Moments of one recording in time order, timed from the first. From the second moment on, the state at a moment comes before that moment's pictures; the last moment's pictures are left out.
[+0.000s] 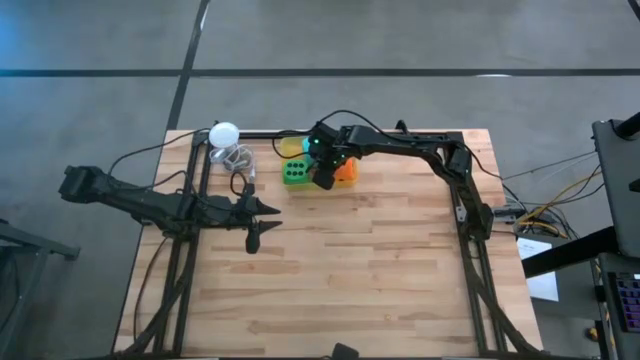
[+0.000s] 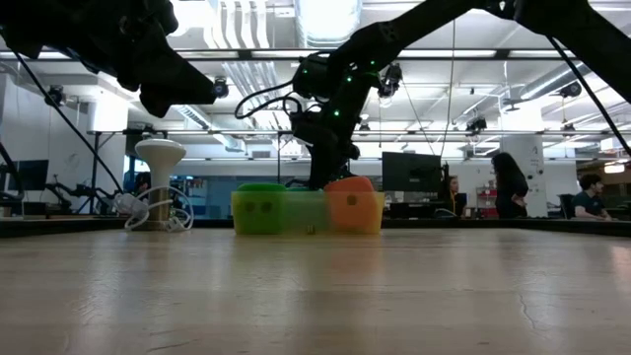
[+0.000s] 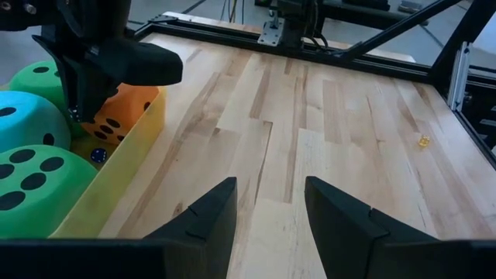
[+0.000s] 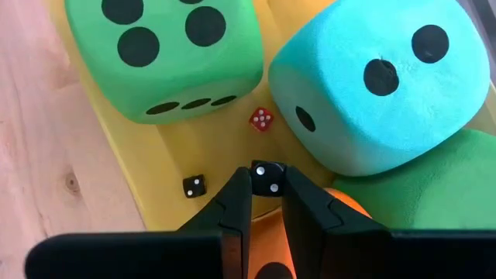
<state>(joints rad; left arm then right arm) -0.16 0.90 0.41 0.09 -0.27 -0.24 -0.39 2.15 1.79 -0.76 0.03 -0.01</state>
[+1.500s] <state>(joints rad) -0.16 0.90 0.41 0.08 -0.27 -0.23 -0.34 1.93 1.77 -0.88 0.06 -0.02</state>
